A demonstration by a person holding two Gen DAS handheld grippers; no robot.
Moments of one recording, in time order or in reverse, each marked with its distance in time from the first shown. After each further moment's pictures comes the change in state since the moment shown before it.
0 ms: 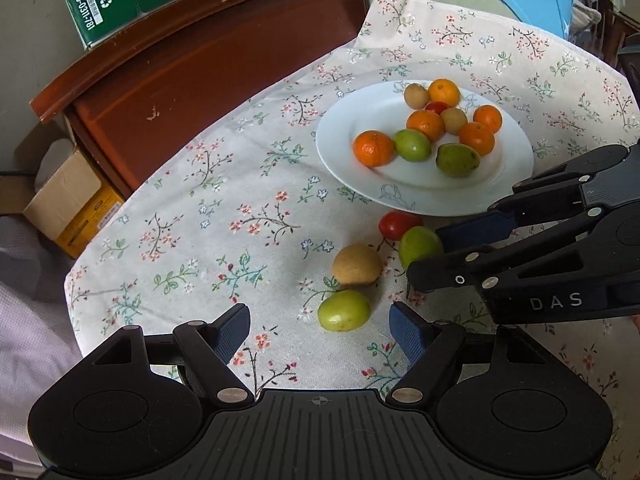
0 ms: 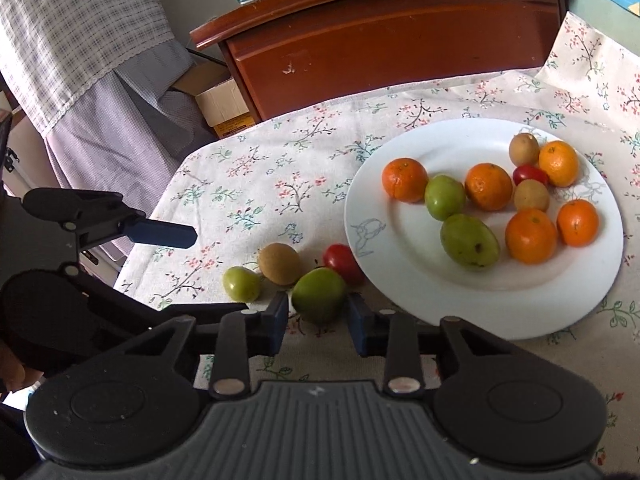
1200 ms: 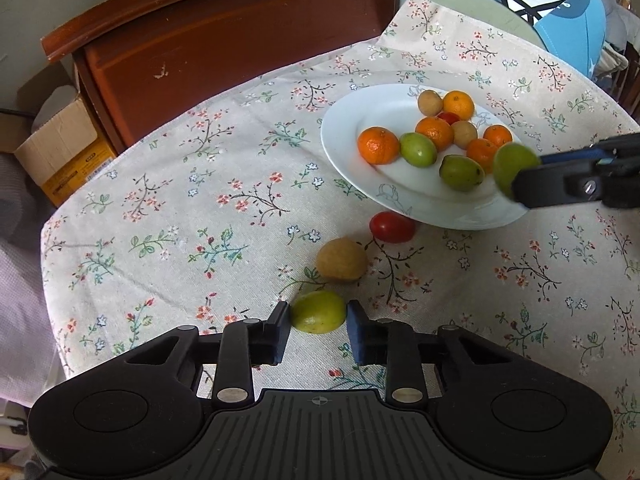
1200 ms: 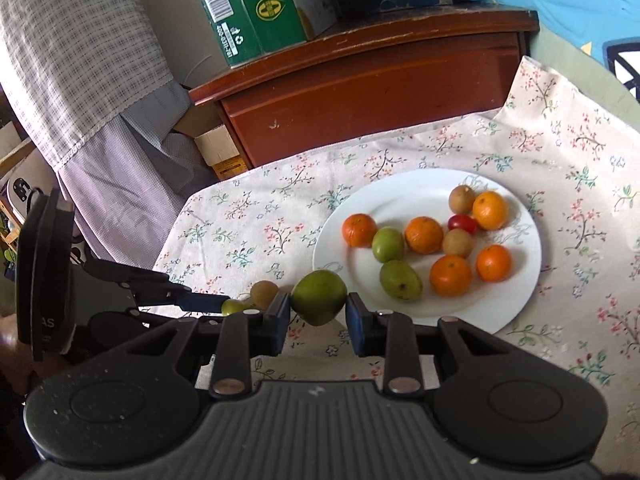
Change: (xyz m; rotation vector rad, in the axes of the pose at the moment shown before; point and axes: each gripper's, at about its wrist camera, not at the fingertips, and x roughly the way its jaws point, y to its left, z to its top) left arm 0.005 0.003 -0.002 -0.172 0.021 -0.045; right arm -0.073 -0.022 0.024 0.016 -0.053 0.001
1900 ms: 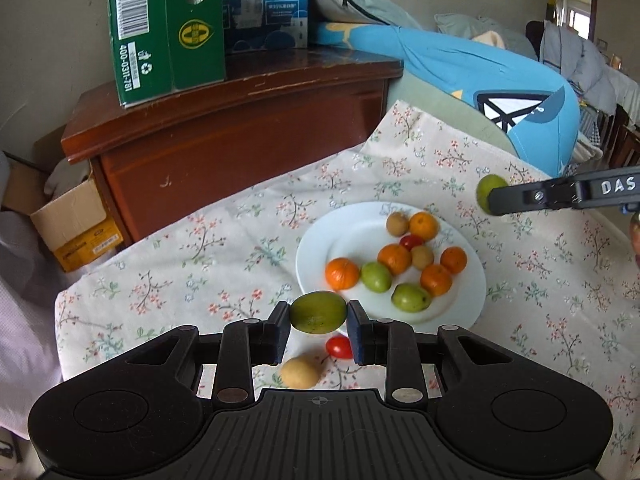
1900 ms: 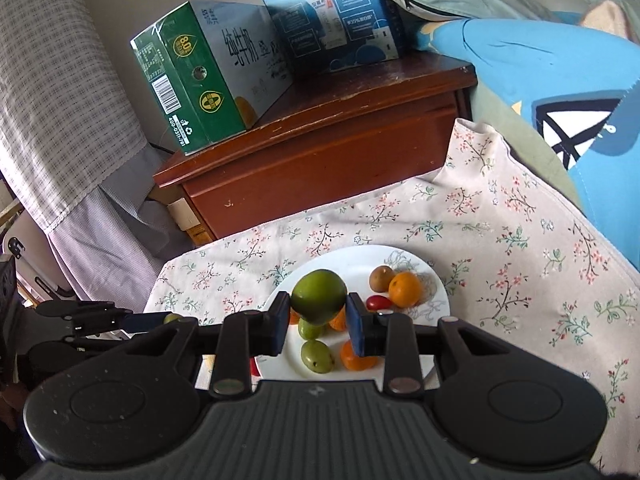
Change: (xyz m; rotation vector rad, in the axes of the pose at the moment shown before) left arm -0.053 -0.021 0.045 -0.063 -0.223 -0.023; right arm -0.042 -0.059 0.048 0.056 -0.106 -0.024
